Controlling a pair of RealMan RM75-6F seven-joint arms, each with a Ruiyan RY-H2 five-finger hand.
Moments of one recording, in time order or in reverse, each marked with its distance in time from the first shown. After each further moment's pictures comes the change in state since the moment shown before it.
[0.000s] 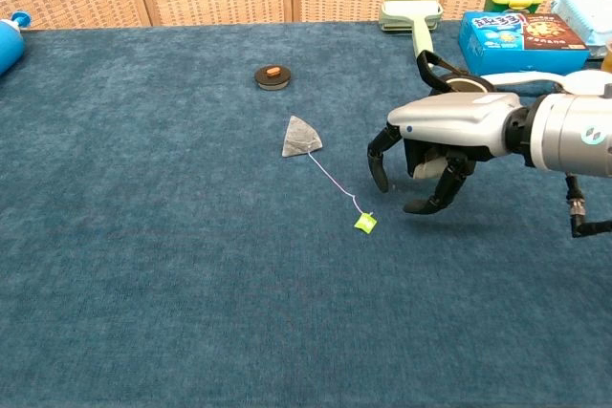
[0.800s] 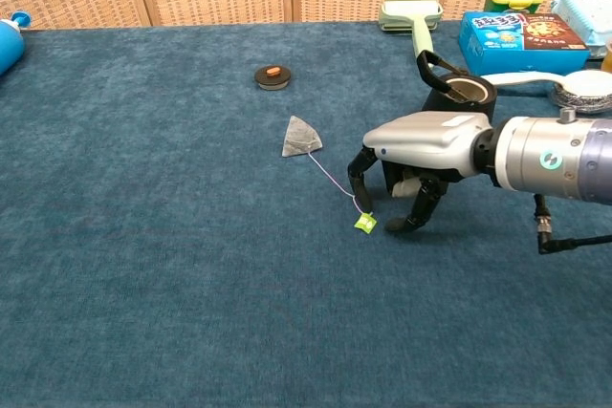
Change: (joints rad) left arm 0.015 0.003 0.010 0.033 -0.007 0.017 -0.046; right arm 0.040 -0.080 -0.019 0.030 0.083 0.003 -0.108
